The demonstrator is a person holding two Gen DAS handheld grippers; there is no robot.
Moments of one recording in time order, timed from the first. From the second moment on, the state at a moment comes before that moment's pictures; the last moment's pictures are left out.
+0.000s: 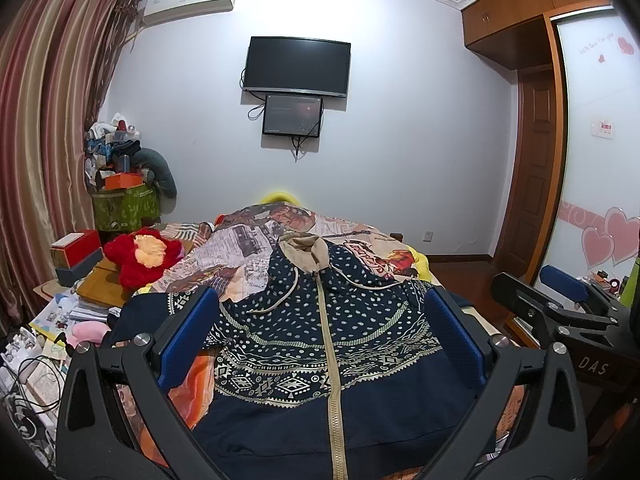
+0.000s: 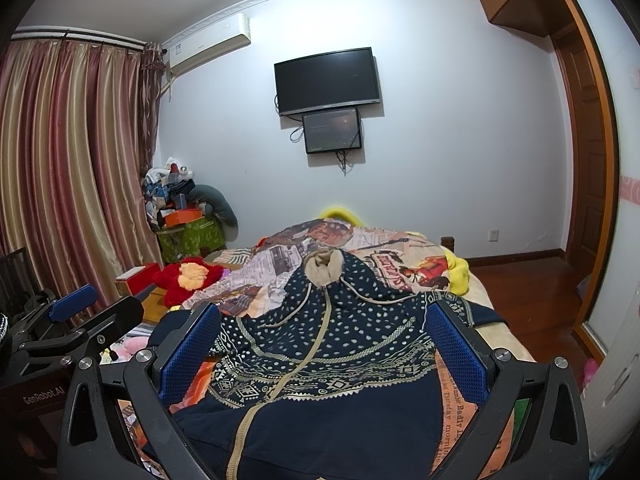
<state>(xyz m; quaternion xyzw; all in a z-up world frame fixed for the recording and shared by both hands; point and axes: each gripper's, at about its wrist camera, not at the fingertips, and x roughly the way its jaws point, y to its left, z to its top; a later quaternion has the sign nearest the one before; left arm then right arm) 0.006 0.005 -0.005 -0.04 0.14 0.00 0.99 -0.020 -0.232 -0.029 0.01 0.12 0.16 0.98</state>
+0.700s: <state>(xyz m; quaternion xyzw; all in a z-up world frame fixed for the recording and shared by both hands) 0.071 0.087 -0.032 -0.08 0.20 0.09 0.97 0.056 -0.198 -0.040 -0.02 0.16 0.16 0.97</state>
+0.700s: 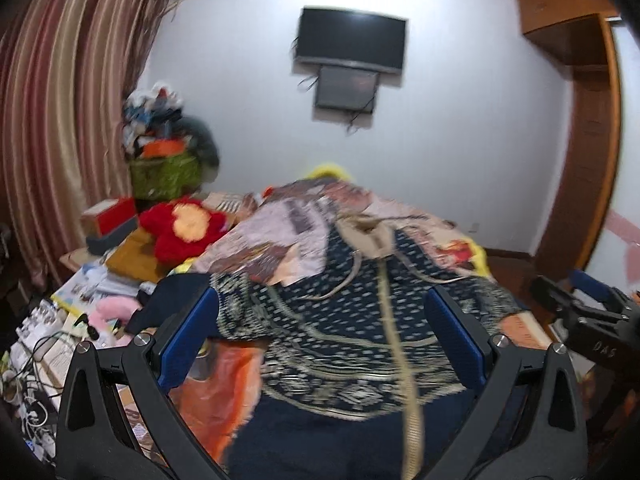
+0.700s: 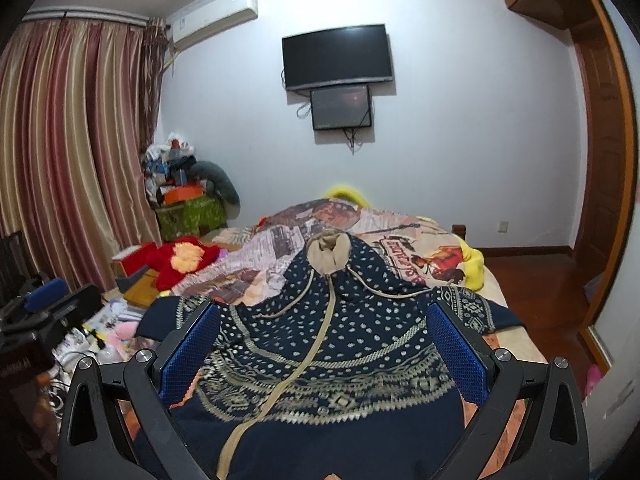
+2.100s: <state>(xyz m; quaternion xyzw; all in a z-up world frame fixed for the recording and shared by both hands) 0.221 0.417 -0.255 -0.46 0.43 0.21 0.75 0.363 -0.081 -0.193 -0.08 0.49 0.23 0.84</state>
